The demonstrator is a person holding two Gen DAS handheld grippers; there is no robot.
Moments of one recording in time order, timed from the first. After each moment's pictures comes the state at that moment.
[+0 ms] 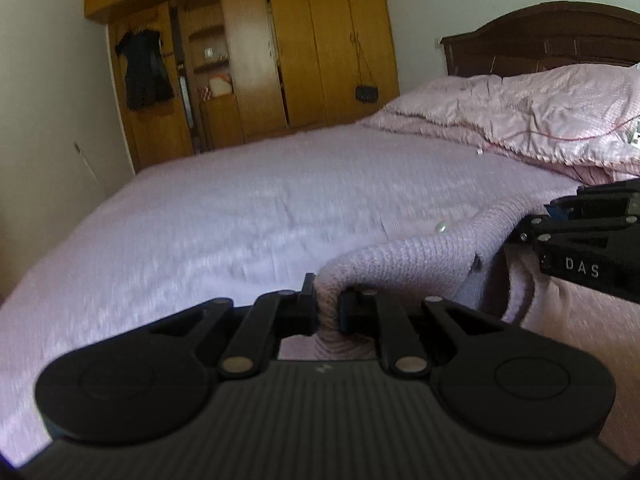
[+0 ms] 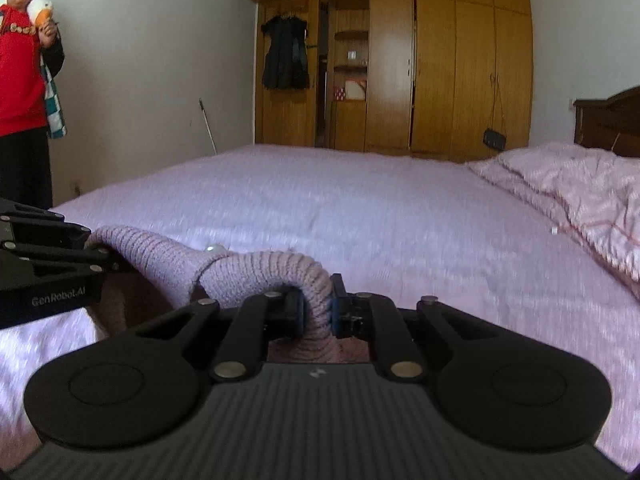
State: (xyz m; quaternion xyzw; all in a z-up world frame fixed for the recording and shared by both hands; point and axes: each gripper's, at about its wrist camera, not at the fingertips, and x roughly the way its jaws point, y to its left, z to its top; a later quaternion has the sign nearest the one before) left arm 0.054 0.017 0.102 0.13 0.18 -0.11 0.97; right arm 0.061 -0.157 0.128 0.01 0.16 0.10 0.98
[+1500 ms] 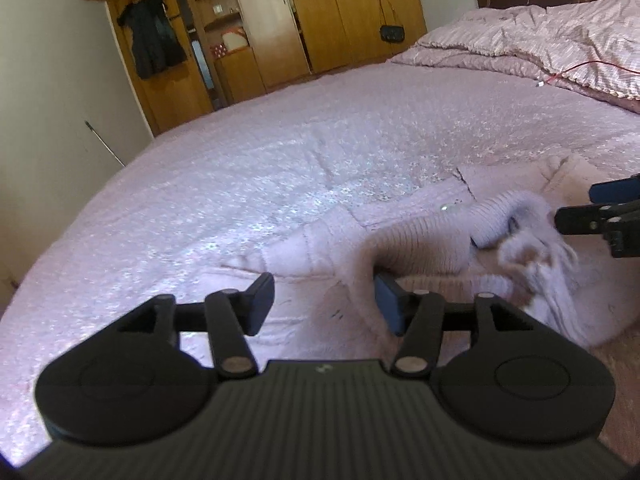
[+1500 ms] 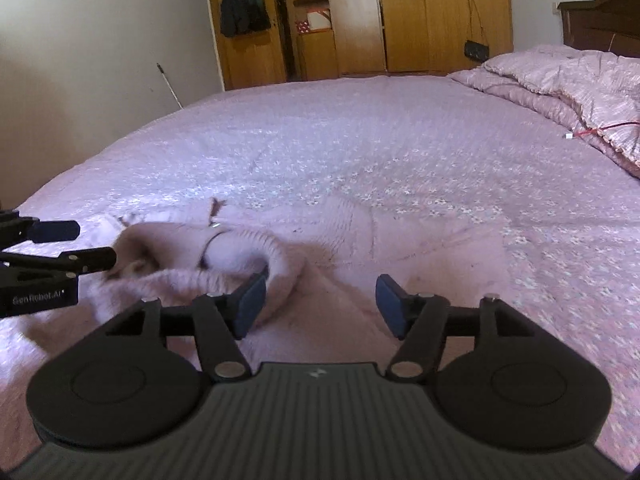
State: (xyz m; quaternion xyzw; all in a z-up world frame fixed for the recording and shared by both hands) left arm 0.192 0.022 0.041 0.18 0.26 -0.06 0.95; right arm 0.191 -0.198 0.053 0.08 0.27 0.08 0.95
